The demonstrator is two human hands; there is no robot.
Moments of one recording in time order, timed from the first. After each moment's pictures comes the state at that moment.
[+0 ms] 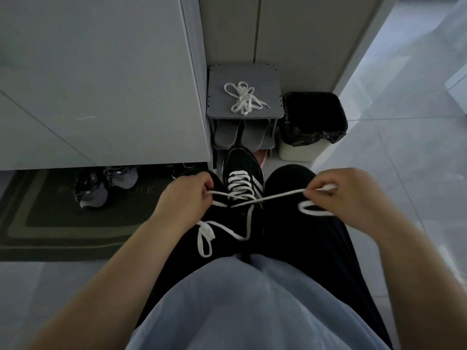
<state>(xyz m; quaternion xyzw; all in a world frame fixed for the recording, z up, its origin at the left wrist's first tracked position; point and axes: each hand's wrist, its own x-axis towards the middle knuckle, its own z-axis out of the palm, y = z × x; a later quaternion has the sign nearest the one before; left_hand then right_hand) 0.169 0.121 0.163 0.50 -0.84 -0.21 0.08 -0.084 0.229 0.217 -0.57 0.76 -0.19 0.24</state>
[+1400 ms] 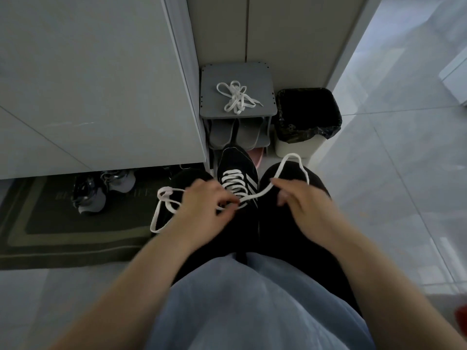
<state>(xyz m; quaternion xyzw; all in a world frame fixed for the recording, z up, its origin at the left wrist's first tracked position) 0.147 0.150 0.170 0.43 -0.87 -0.23 0.08 -0.050 0.234 0.183 -0.60 0.72 -0.21 0.28</state>
